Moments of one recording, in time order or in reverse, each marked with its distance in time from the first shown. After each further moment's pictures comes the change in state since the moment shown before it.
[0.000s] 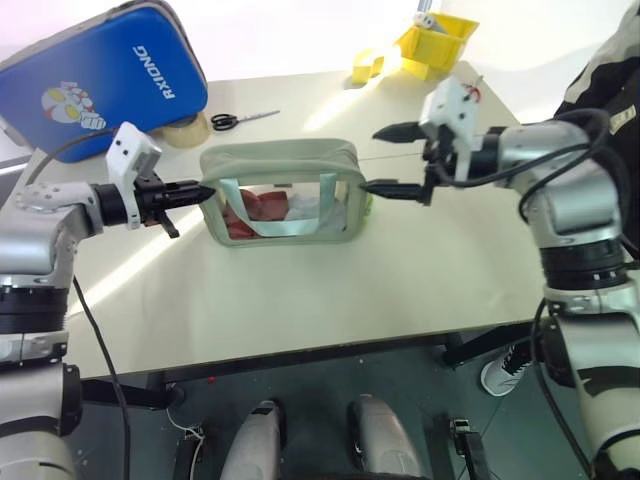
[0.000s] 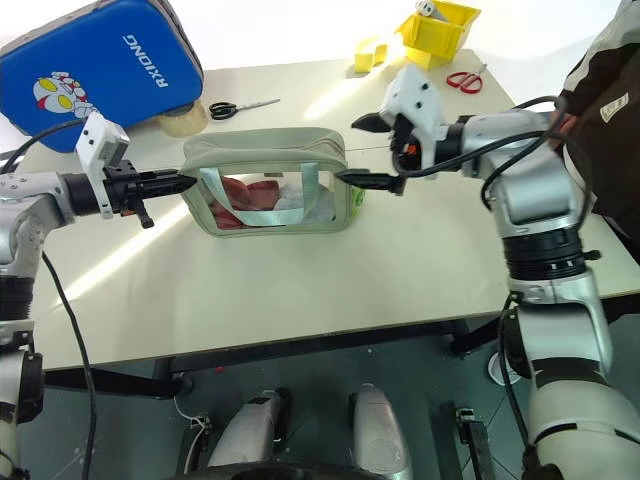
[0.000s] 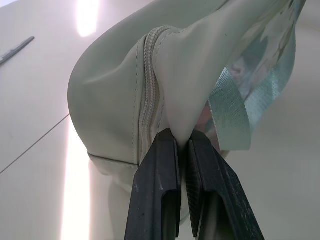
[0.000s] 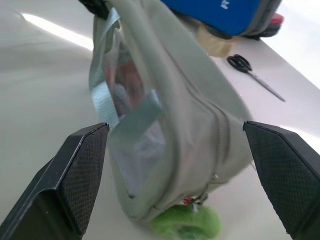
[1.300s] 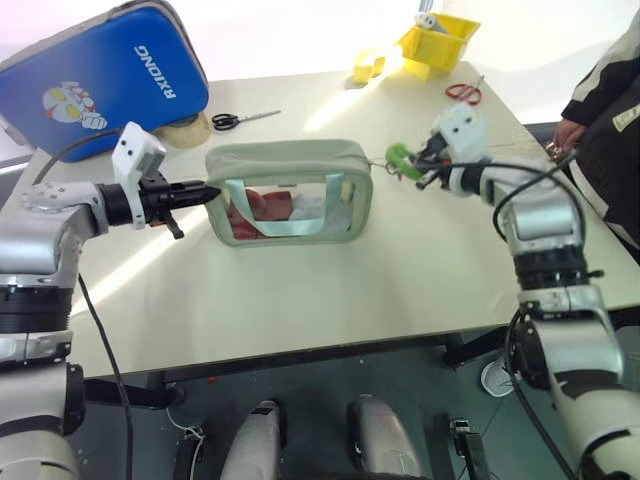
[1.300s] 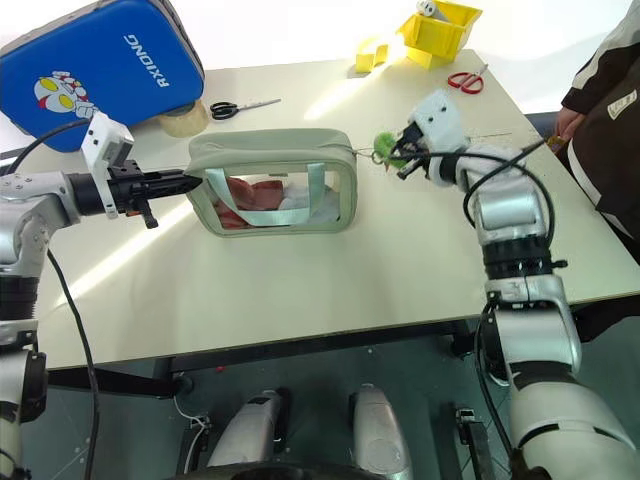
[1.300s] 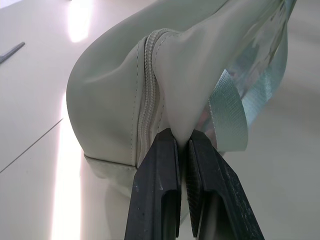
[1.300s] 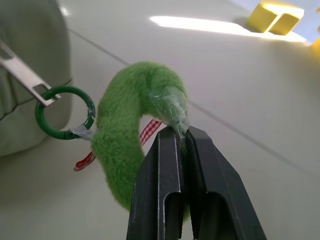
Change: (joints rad) left arm -0.004 -0.012 -0.009 -0.001 -0.016 -0.007 -0.005; right arm 0.105 0.125 -0.122 0.182 -0.222 0.160 -0.458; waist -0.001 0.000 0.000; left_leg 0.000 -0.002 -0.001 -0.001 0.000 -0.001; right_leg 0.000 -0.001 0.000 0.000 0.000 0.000
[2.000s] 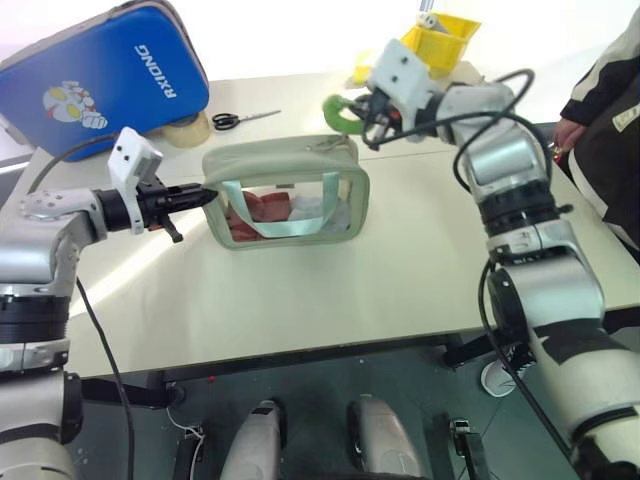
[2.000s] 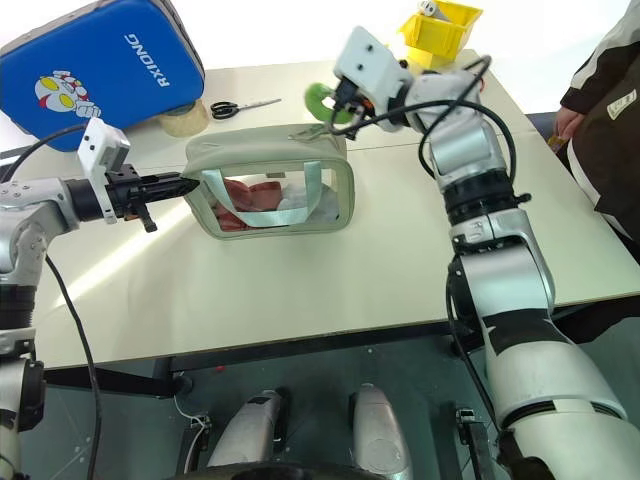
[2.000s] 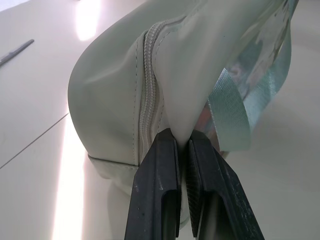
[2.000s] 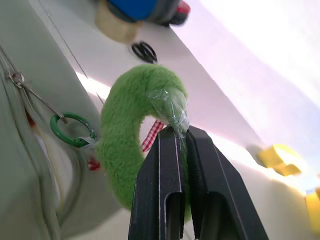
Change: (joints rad) left arm 0.047 0.002 0.025 -0.042 -0.022 0.005 0.038; right arm -0.369 0.042 0.134 0.298 -0.150 -0.393 0.147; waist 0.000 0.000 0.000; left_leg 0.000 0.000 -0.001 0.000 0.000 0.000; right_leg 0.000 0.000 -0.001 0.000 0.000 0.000
